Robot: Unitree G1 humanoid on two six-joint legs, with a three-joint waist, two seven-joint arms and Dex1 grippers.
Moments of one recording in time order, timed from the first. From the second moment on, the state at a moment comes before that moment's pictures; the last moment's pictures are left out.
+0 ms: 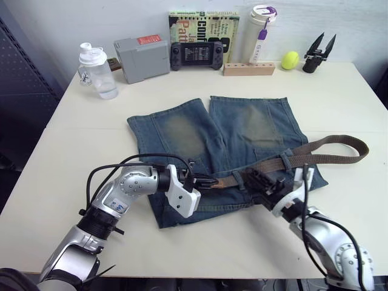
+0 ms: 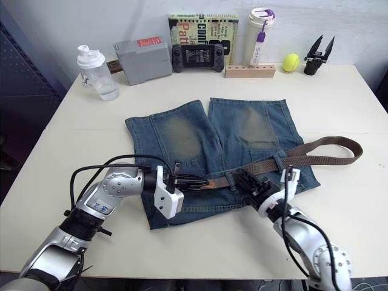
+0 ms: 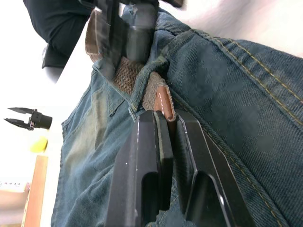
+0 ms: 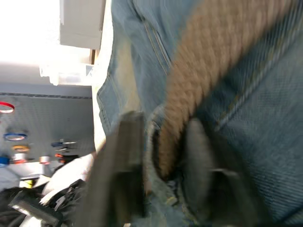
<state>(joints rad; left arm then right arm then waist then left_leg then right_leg) -0.54 0.52 -0.36 0.06 0.24 -0.63 -0.82 0.08 -0.41 -0.23 -0.48 1.86 0.61 -0.35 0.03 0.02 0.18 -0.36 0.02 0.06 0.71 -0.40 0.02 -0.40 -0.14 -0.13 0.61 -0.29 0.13</state>
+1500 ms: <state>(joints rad) -0.56 0.52 -0.36 0.04 0.24 -0.61 -0.82 0.22 -0.90 -0.01 -0.36 -0.26 0.12 0.39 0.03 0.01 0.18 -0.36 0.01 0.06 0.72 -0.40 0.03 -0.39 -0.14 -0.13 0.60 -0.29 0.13</state>
